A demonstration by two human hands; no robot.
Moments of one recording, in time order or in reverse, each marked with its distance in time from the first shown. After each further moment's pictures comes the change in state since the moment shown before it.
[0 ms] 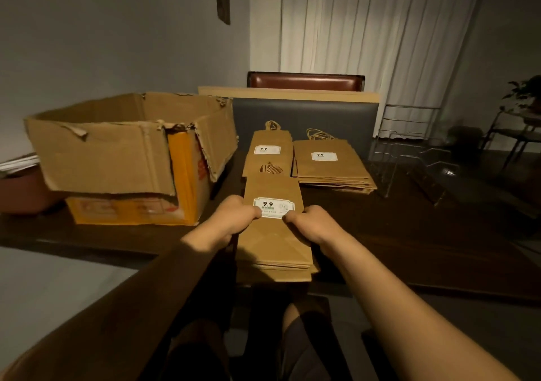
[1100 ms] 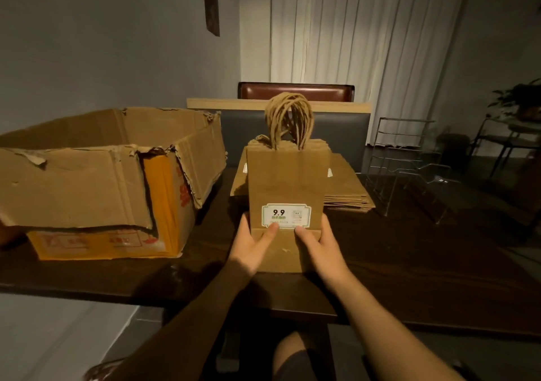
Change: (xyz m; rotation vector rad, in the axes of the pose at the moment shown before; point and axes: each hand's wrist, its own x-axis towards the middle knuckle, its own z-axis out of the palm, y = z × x) left_hand 0.031 -0.016 0.056 -0.464 0.020 0.352; right_hand 0.038 0.042 0.000 0.516 0.119 -0.382
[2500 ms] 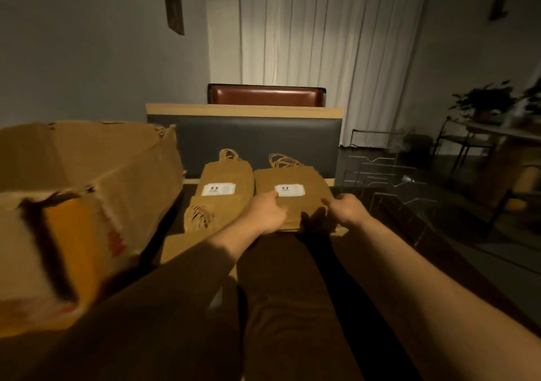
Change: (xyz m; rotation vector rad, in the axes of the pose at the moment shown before) left_hand 0.135 0.063 0.090 0.885 -0.322 -0.022; right_hand 0.142 -0.065 -0.105 -0.598 0.201 0.415
